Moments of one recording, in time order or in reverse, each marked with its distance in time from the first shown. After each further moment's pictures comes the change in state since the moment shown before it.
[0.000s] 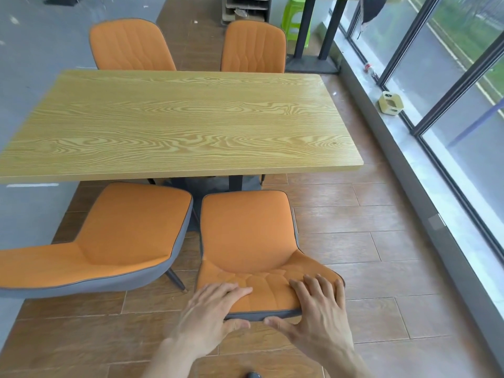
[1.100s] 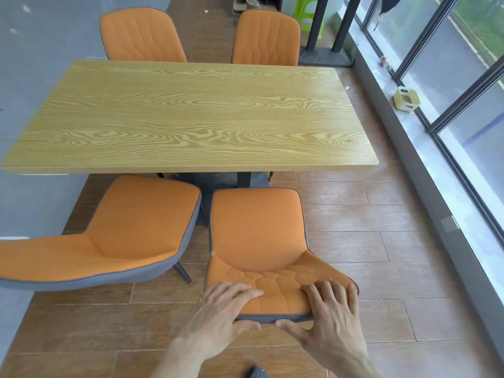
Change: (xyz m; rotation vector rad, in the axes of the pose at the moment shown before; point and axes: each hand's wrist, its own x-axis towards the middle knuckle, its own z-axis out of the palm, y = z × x) left_hand 0.002 -0.005 0.003 0.009 0.081 0.056; right_hand 0.003 -0.001 -0.004 -0.026 0.034 -0.027
